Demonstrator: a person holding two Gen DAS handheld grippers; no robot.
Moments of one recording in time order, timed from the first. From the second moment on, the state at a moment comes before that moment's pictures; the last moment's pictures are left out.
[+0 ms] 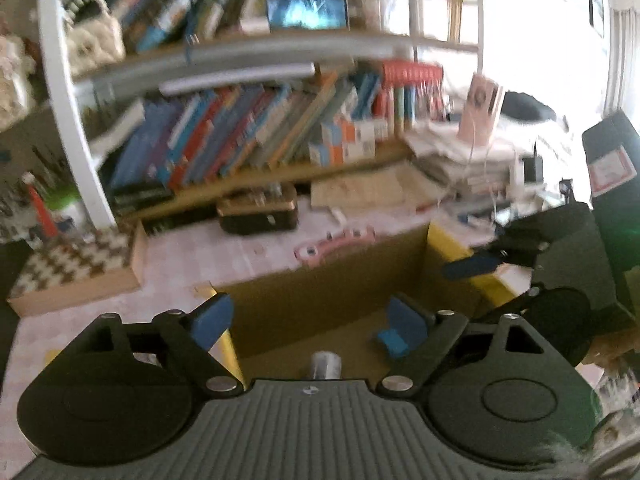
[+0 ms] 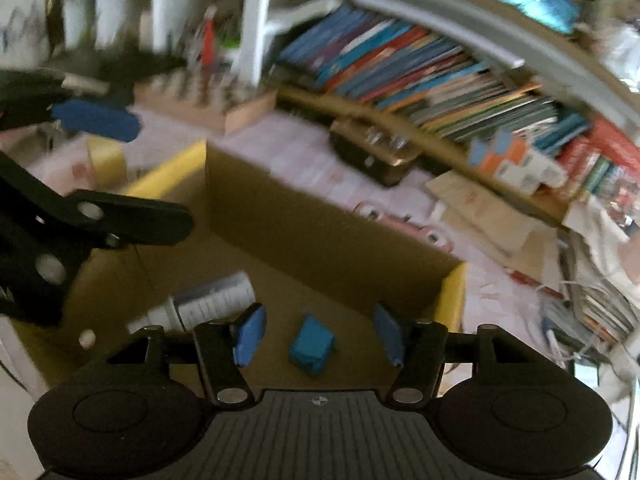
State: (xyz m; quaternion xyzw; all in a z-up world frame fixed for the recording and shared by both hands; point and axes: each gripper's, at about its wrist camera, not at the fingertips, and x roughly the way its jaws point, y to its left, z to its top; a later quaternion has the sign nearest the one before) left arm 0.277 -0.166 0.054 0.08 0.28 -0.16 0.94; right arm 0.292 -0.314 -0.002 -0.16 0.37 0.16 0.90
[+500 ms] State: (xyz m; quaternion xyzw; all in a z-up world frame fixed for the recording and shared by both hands) left arm 0.169 -0.125 0.064 0.03 0.18 -0.07 0.98; right arm 0.194 -0.348 0.033 -0.02 0.21 0.00 0.98
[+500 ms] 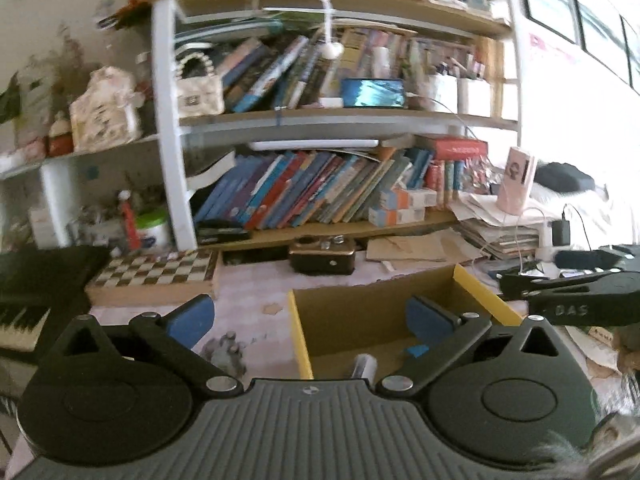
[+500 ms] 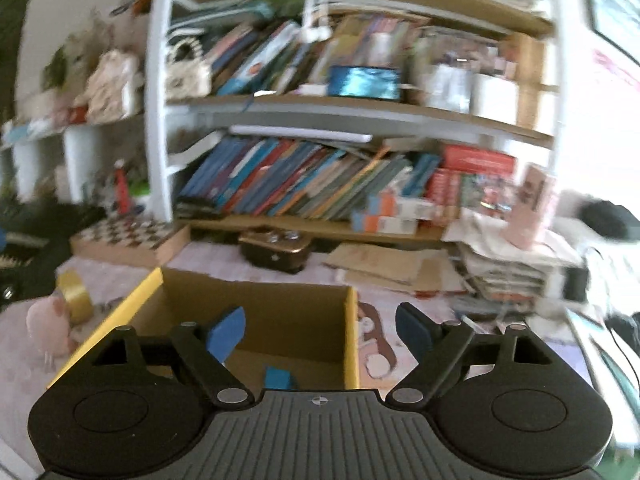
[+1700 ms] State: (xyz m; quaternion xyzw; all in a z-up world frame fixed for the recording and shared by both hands) left arm 0.086 0.024 0.006 0.01 0.26 -0.08 0.96; right arm 0.067 -0.189 -0.026 0.04 0.32 -0.06 0.95
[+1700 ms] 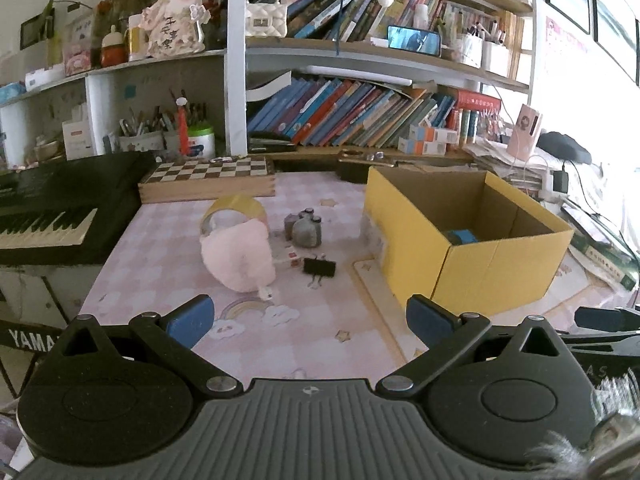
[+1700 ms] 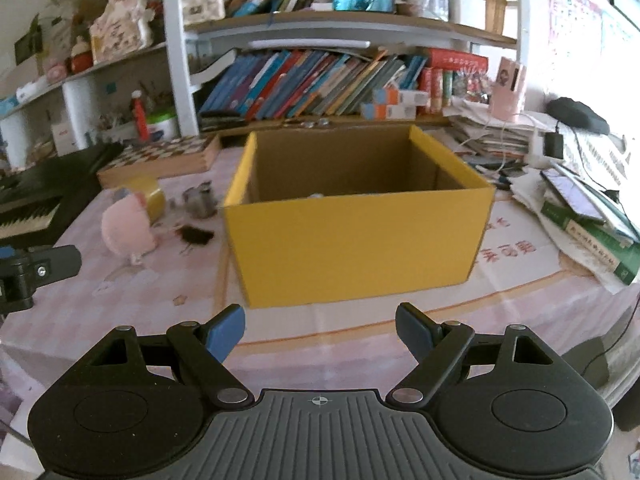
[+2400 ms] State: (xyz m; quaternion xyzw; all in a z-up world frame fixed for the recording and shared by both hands) left arm 0.065 0.098 -0.002 0.00 0.28 -0.05 0.96; right arm 0.060 -0.096 -0.033 -0.01 0.33 0.01 0.94
